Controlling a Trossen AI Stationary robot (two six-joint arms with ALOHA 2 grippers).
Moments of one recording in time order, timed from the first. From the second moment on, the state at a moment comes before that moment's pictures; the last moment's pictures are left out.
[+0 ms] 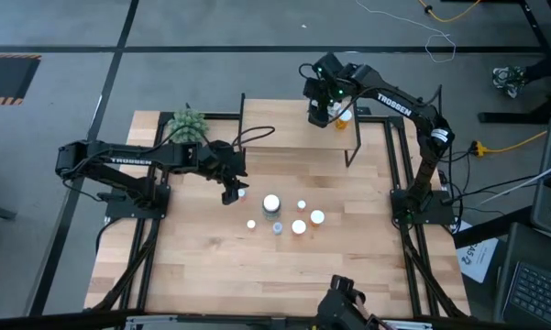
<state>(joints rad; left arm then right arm) 0.15 1.21 0.83 -0.33 0.01 -0.10 -0.69 1.83 1.79 -0.95 -0.08 -0.45</state>
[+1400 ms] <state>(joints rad) 0.07 1.43 0.83 -0.42 -0.09 0.08 -0.51 1.31 2.23 -1.48 -0.13 -0.15</state>
